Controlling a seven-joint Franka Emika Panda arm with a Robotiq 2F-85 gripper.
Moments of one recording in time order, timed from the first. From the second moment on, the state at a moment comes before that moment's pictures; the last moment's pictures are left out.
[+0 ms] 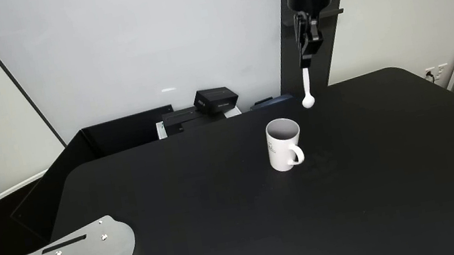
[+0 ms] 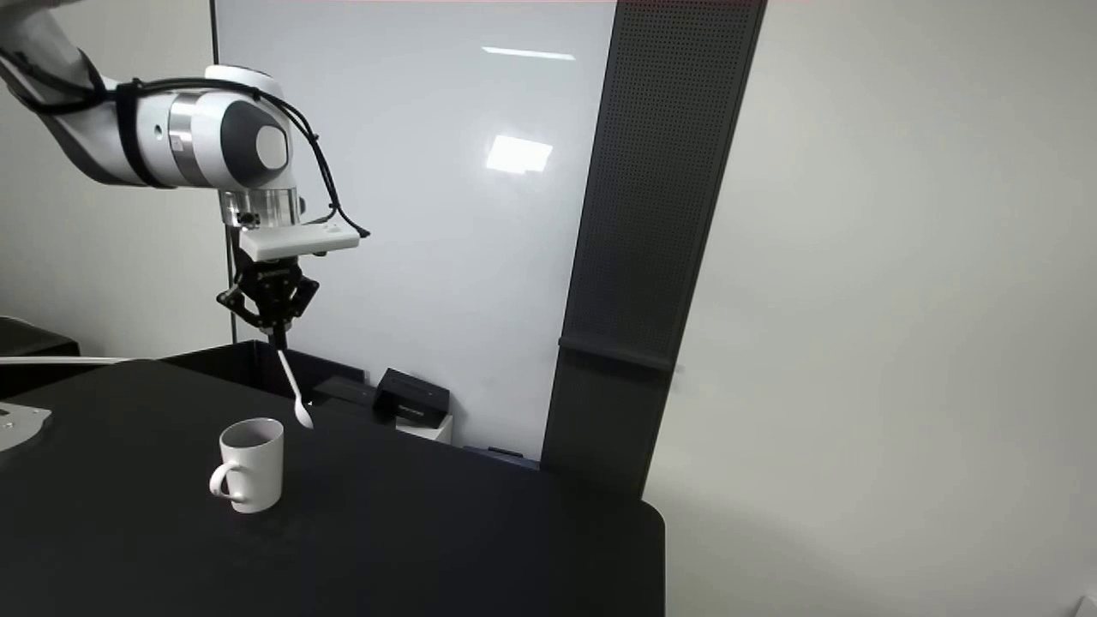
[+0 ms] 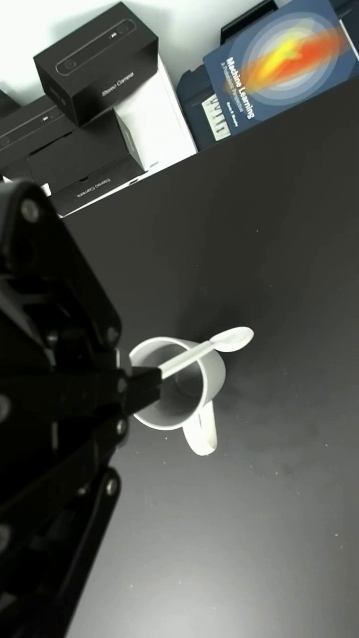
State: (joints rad) arm 0.08 0.60 0.18 -1.65 -0.20 2.29 -0.85
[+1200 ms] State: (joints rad) arm 0.01 0.65 0.06 -2.20 -0.45 3.38 -0.92
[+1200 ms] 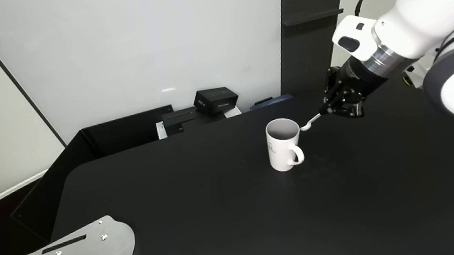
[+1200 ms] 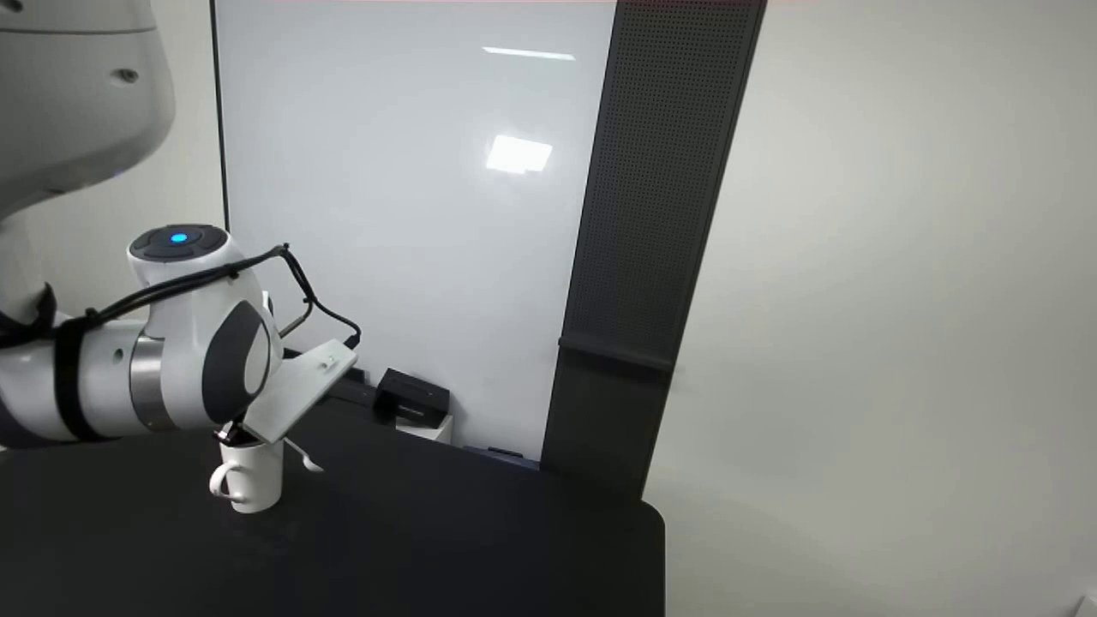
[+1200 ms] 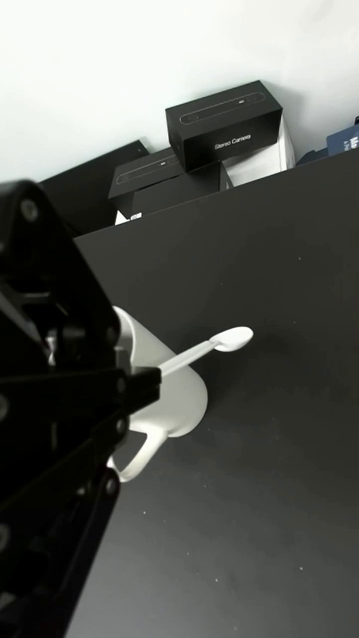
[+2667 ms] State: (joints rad) arm 0.10 0.82 -0.08 -2.15 -0.45 3.42 -0.91
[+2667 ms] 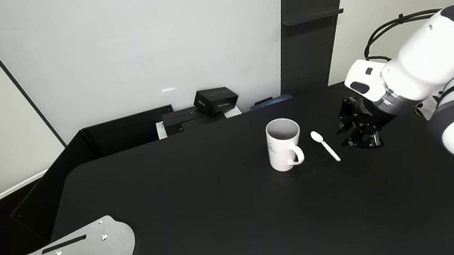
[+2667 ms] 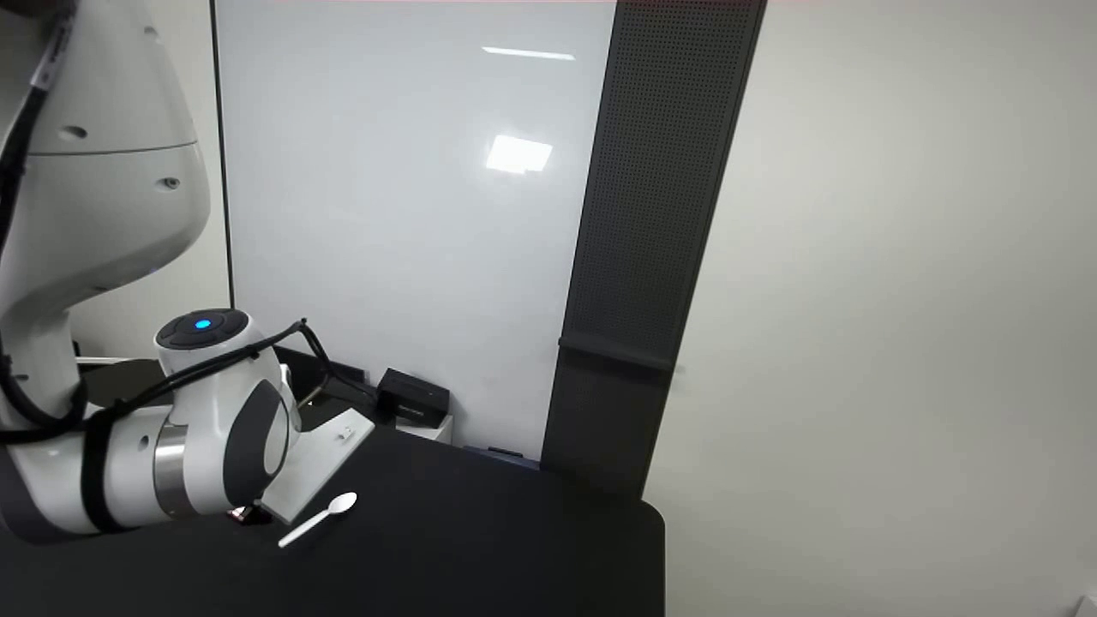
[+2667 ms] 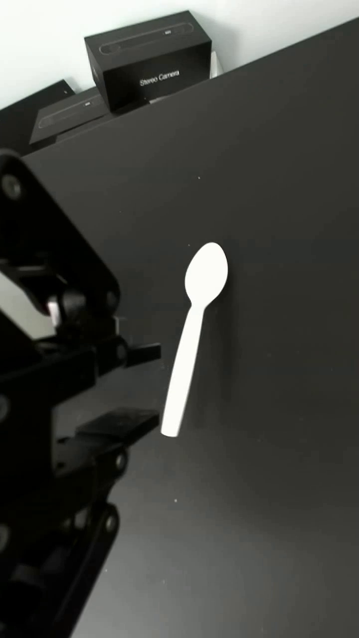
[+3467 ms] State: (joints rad) arm -0.07 0.63 0.21 -2.09 -0.35 2.77 -0.93
